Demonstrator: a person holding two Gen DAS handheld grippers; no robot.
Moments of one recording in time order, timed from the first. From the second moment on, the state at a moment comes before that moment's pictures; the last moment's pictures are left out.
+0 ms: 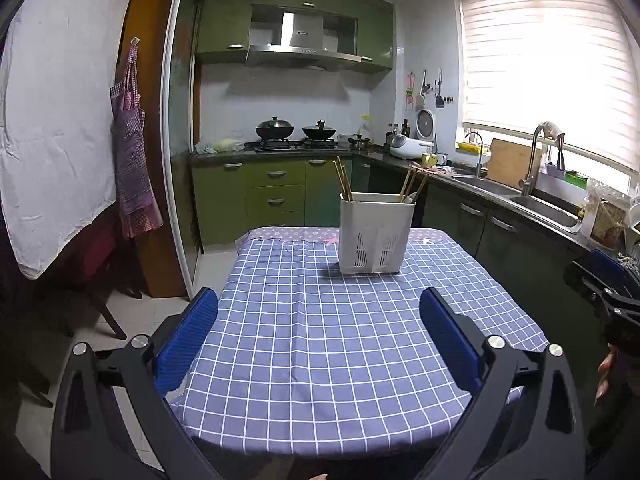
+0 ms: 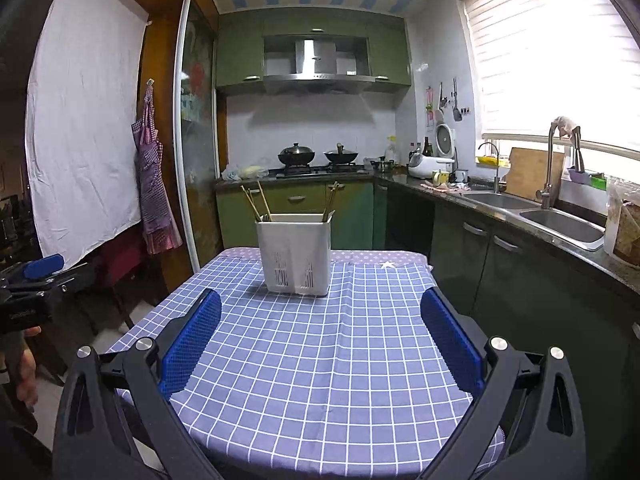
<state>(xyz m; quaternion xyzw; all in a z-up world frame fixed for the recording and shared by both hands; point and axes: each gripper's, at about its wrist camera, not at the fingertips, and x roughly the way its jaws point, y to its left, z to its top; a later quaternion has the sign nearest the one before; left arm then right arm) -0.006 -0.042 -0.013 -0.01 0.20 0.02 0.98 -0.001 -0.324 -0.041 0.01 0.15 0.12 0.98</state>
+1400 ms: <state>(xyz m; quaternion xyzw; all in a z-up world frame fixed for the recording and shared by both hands) -0.013 -0.040 -0.013 -0.01 0.20 0.03 0.98 -0.004 -0.312 -0.031 0.00 0.15 0.13 0.98</state>
